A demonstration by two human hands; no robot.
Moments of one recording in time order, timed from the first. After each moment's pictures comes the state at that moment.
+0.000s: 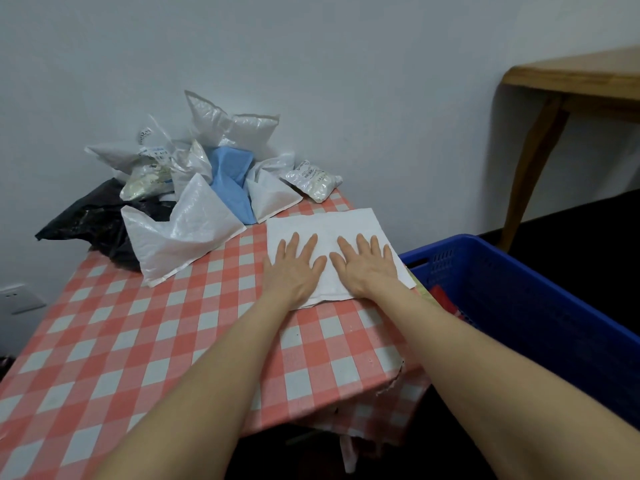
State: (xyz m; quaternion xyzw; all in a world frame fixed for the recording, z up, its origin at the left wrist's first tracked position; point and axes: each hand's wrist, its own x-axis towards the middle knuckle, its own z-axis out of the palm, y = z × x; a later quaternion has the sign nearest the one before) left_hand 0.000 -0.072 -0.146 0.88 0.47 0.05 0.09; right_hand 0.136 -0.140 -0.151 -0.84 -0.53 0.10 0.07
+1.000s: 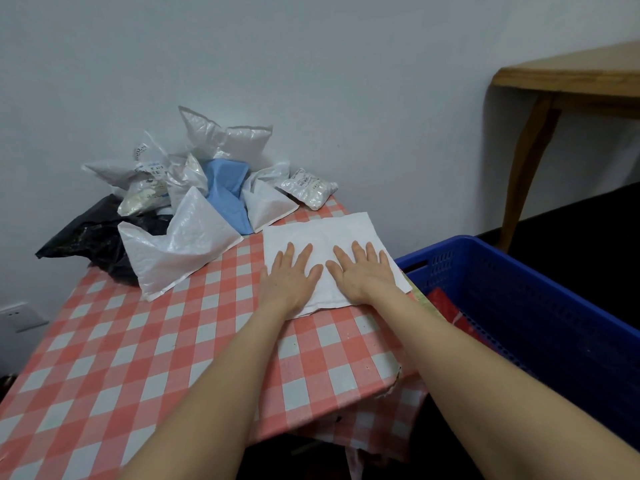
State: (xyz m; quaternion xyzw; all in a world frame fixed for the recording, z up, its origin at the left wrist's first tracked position) left_hand -0.001 -0.072 -0.147 0.88 0.47 0.05 0.09; right_hand 0.137 -0.141 -0.148 -0.83 -0.53 0.12 0.05
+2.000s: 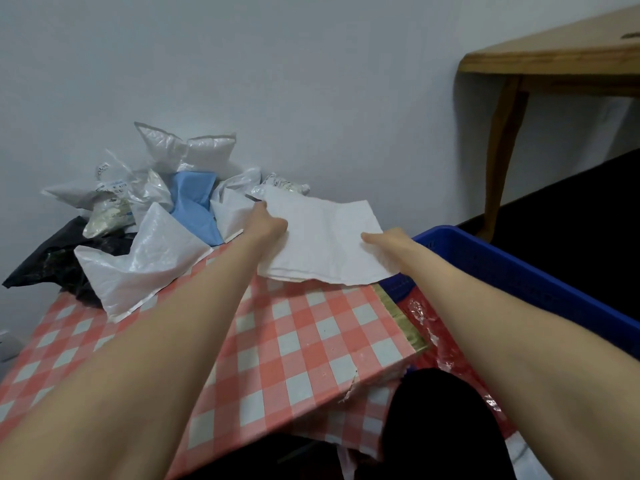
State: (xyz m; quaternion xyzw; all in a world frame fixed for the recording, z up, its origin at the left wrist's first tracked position) left_hand 0.069 -0.048 -0.065 0.75 0.51 0.26 0.33; right_hand 0.241 -0.182 -0.124 -0.69 -0.20 0.42 0.56
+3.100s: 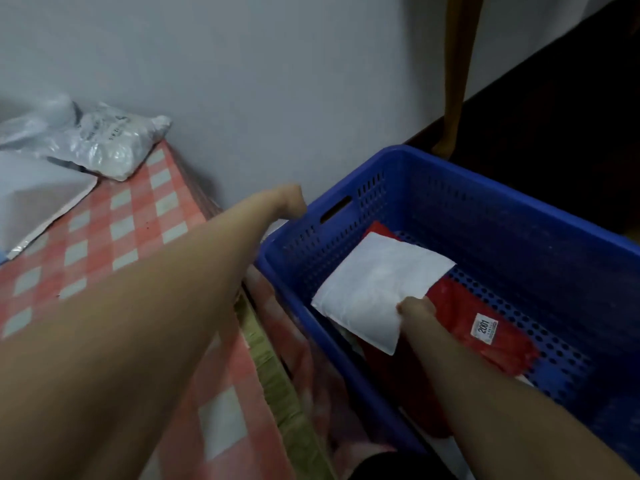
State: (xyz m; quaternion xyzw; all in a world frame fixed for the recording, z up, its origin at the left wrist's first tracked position) left_hand 0.320 -0.016 -0.217 0.89 0.39 -0.21 0.08; right_hand 0.350 -0.212 -0.406 -0.68 0.22 0.41 0.57
